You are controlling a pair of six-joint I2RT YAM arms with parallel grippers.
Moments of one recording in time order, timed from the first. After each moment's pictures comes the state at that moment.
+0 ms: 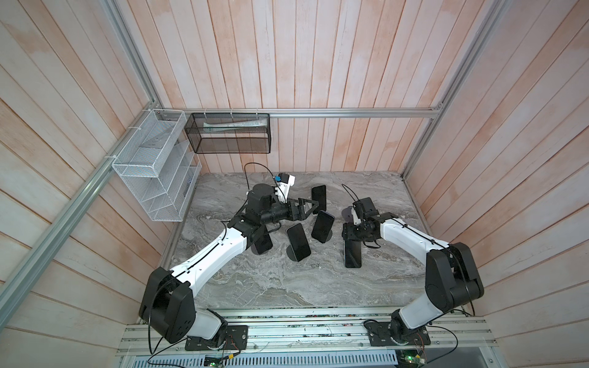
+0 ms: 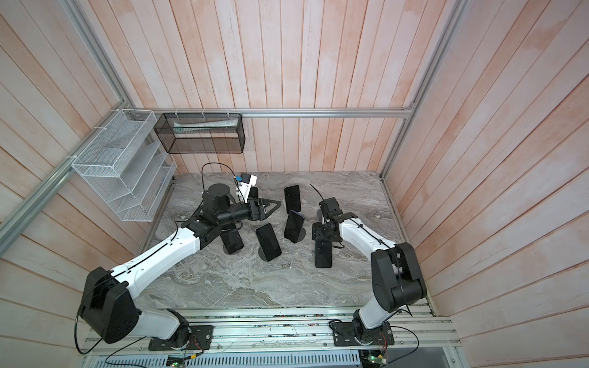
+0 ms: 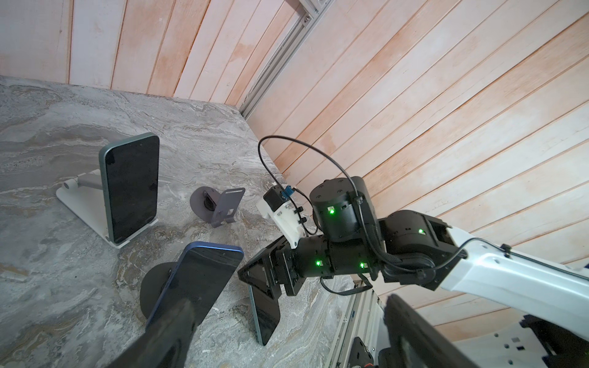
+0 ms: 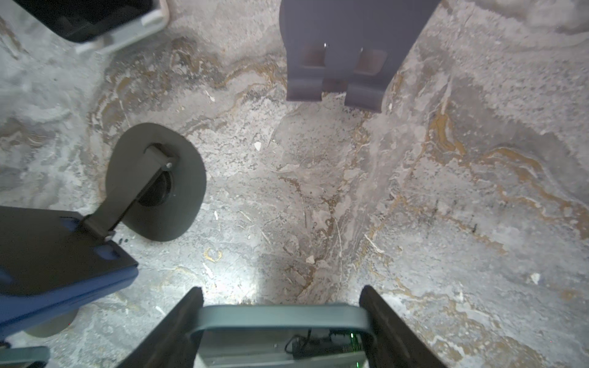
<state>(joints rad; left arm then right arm) -0.54 1.44 1.13 0.07 0.55 -0.58 0.35 1.60 1.02 -0.58 0.01 0.36</state>
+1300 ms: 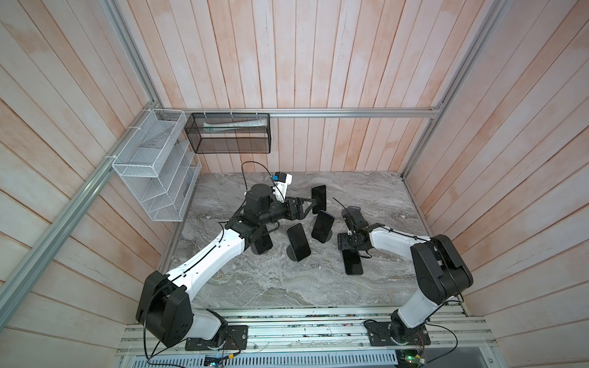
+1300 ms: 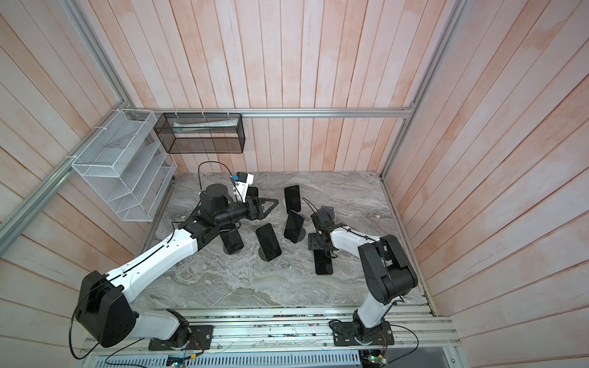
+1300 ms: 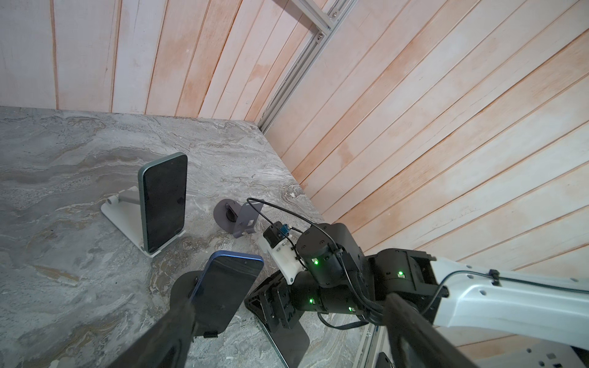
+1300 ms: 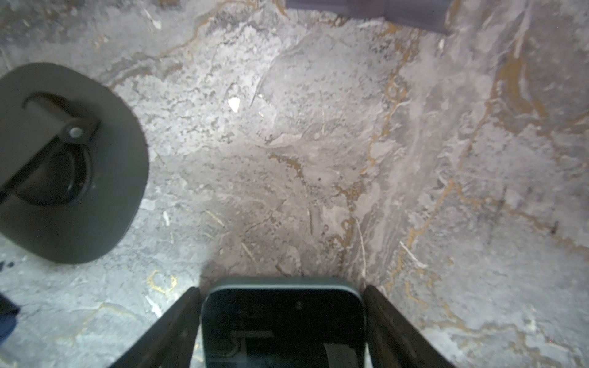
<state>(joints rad) -0.54 1.41 1.13 0.04 0.46 -0.52 0.42 1.68 0.90 -0.40 0.12 0.39</state>
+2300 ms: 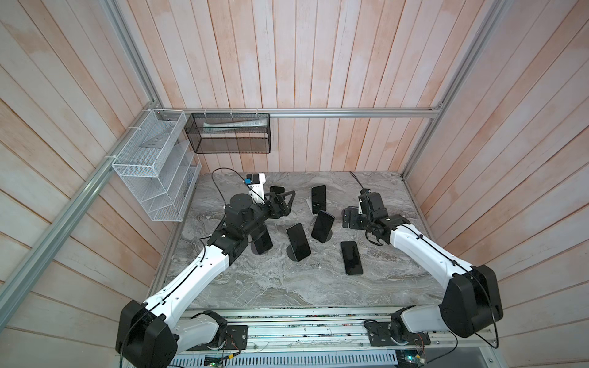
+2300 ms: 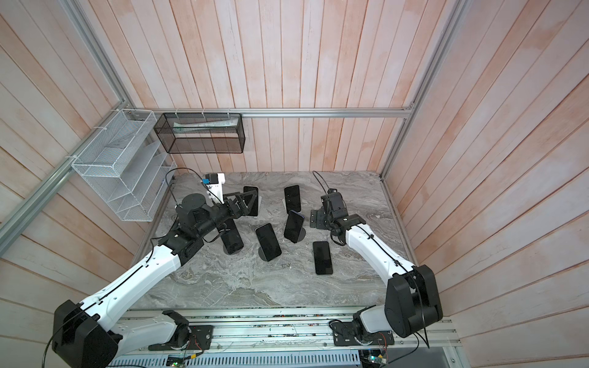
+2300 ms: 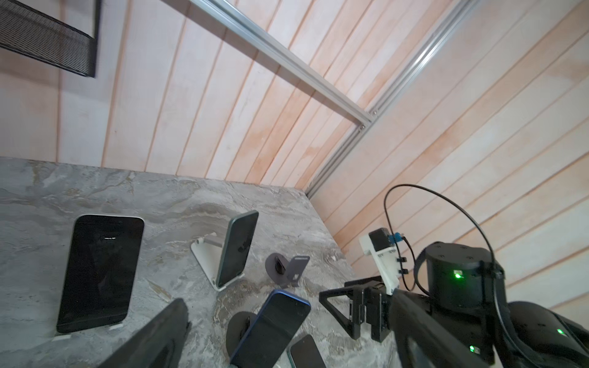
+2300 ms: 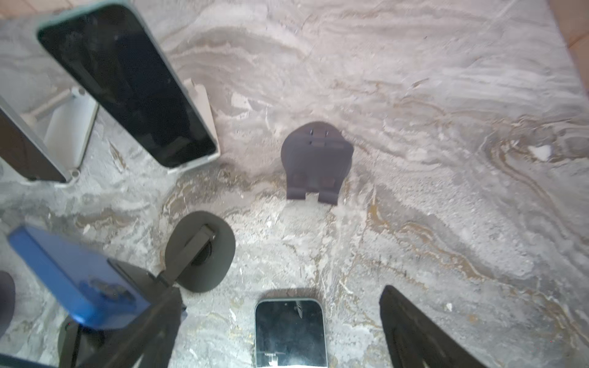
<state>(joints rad) -0.46 1.19 0.94 0.16 0.17 -0.58 0.36 1.43 1.08 -0.46 0.17 0.36</state>
